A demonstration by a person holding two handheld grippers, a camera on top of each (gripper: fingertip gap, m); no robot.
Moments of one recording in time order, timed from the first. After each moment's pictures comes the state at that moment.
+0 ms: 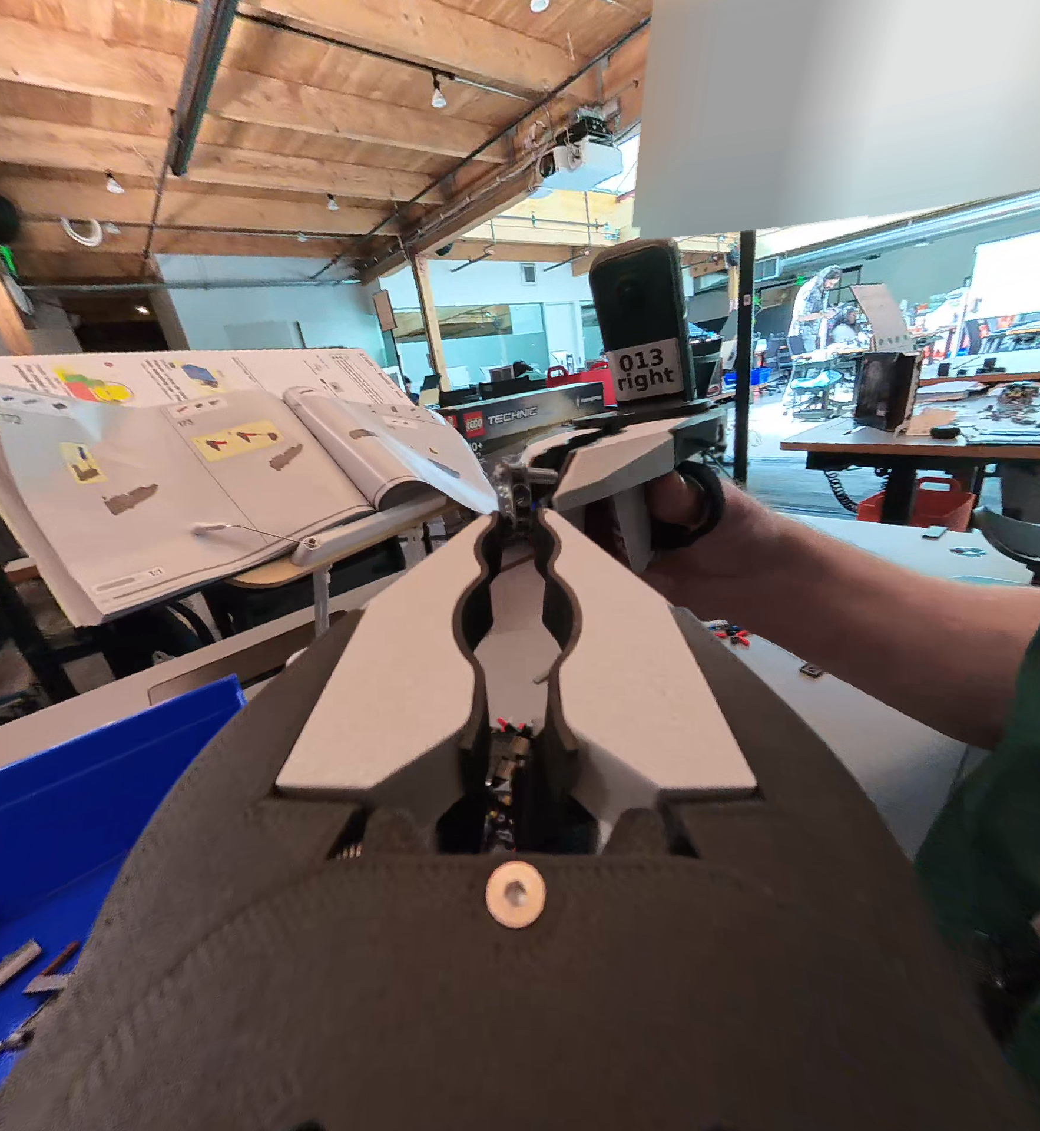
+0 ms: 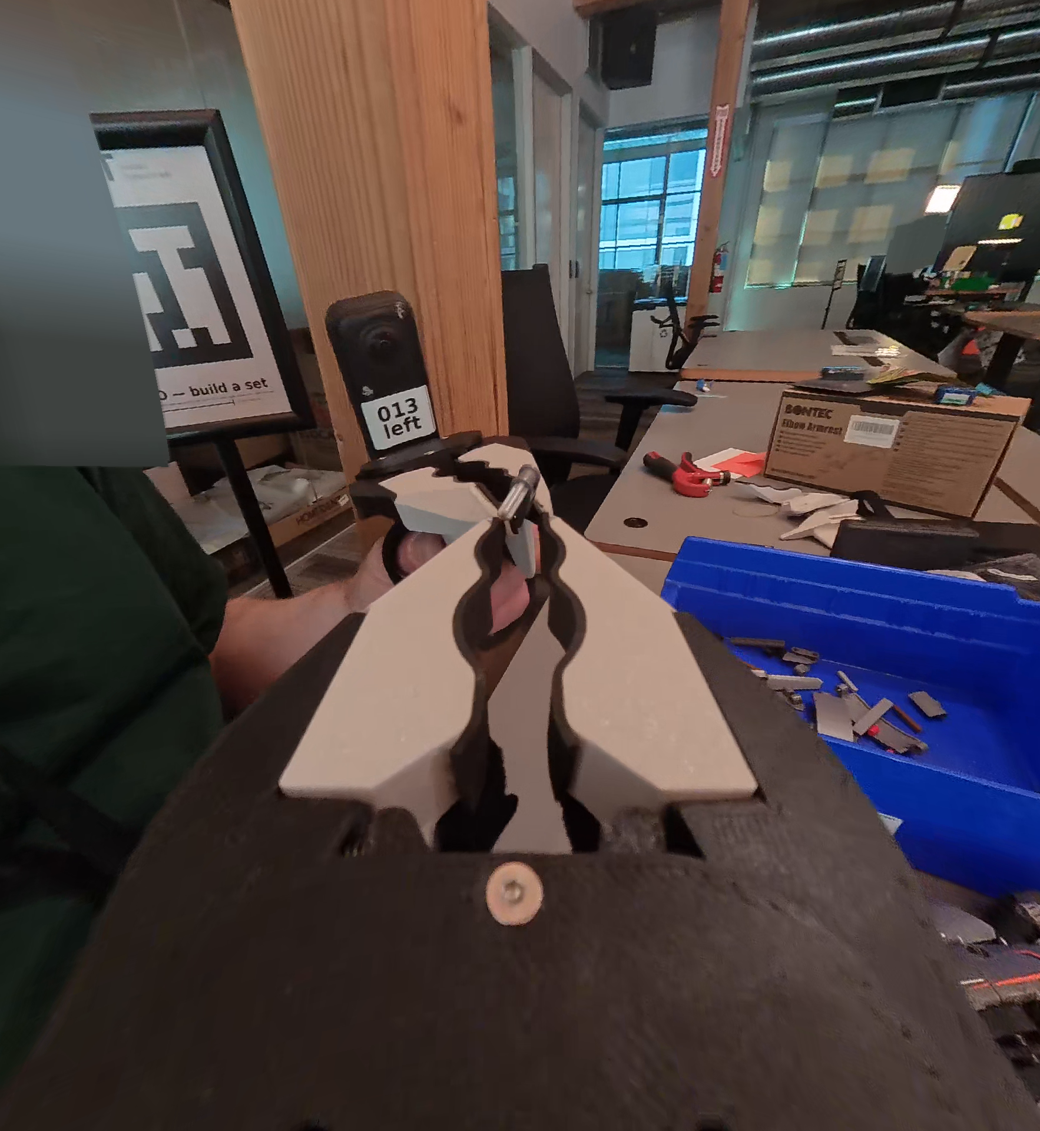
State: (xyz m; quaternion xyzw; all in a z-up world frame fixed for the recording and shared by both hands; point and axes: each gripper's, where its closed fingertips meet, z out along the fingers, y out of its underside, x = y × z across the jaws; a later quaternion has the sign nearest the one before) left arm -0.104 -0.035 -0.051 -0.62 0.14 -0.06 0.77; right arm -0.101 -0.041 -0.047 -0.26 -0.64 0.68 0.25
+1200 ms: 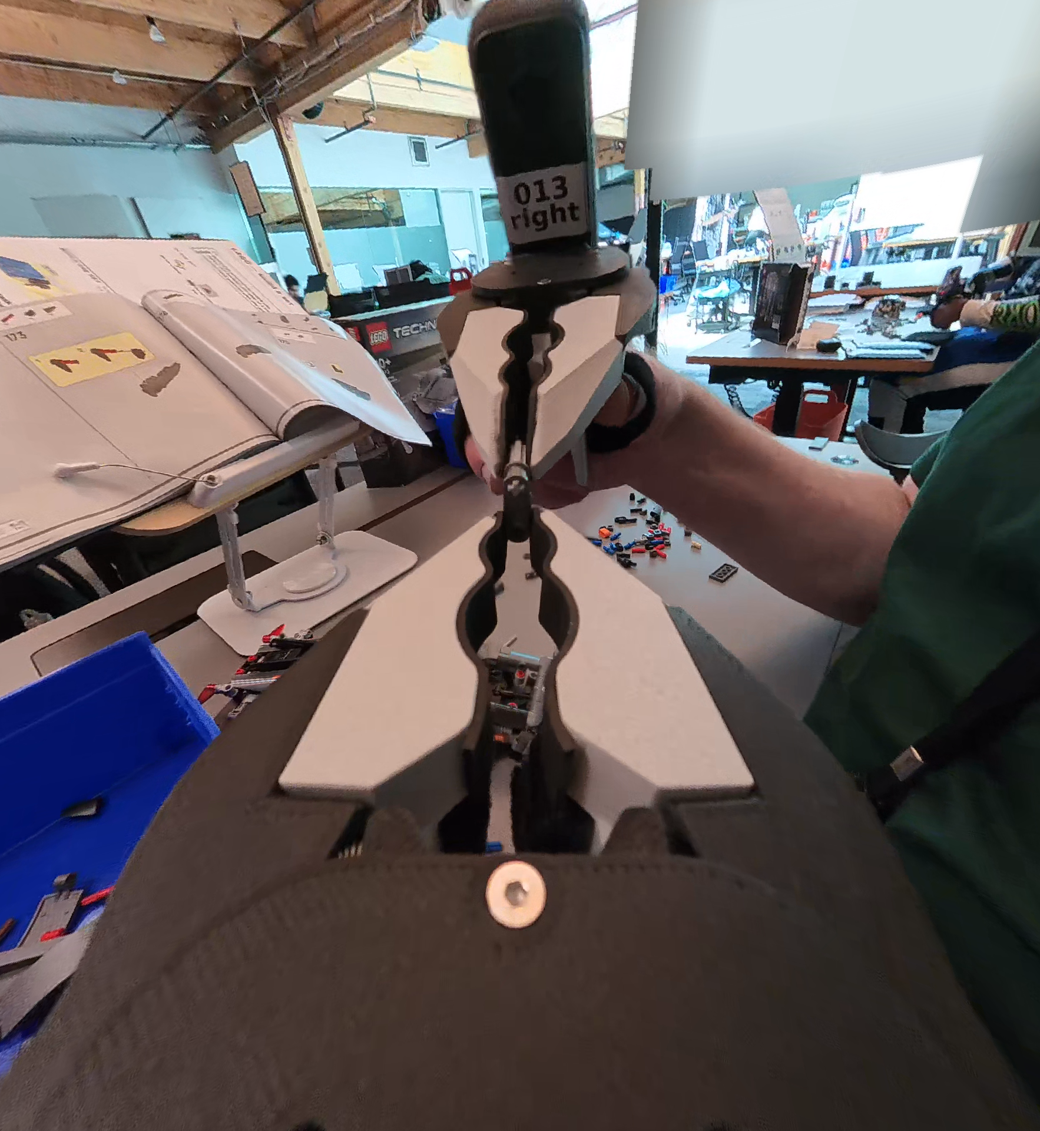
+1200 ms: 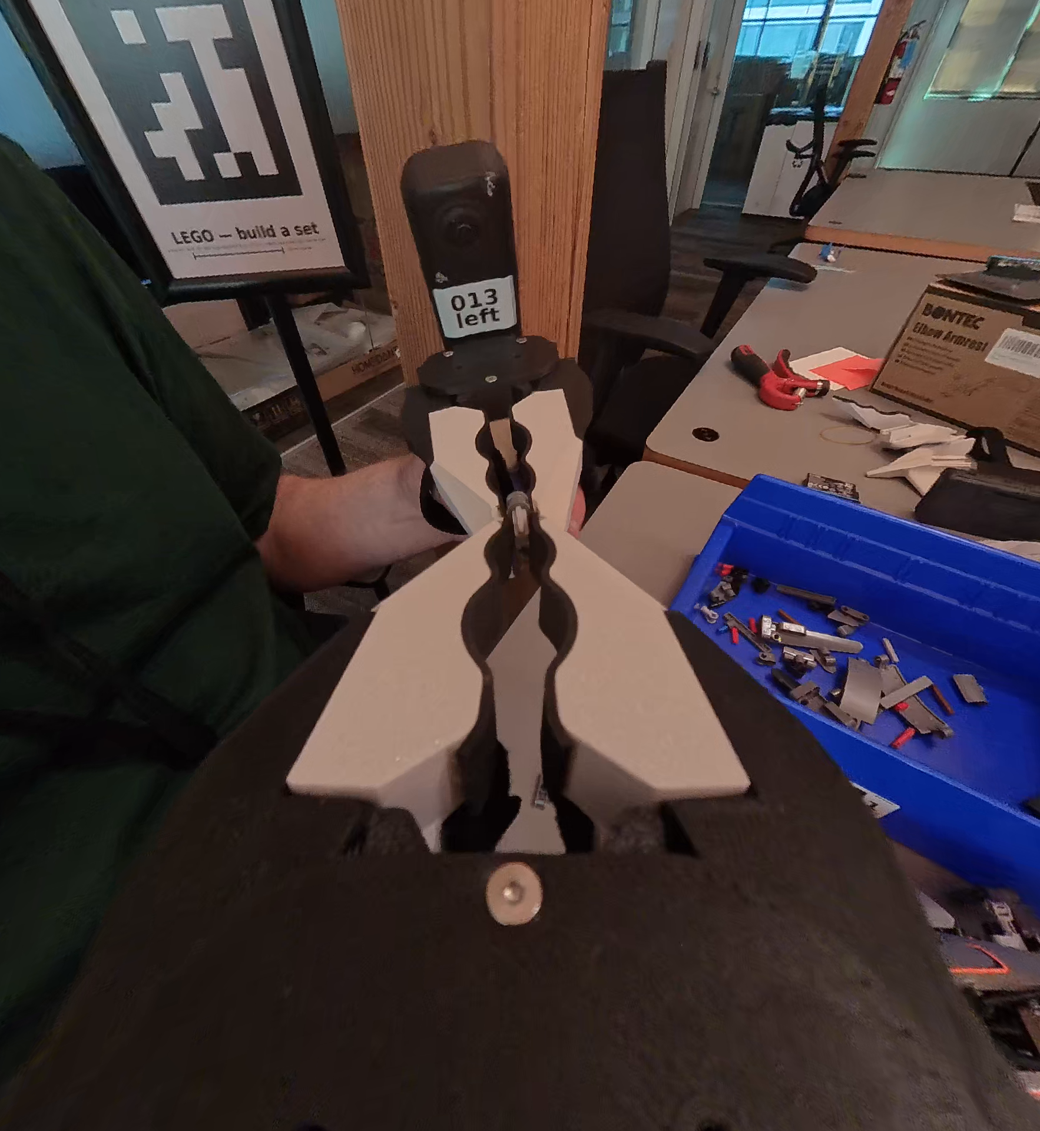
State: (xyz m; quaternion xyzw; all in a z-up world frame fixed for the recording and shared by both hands) left arm -0.095 -0.045 -0.073 -0.67 0.20 -0.12 0.70; right arm -0.099 -0.059 -0.055 -0.23 -0.75 0.60 0.18
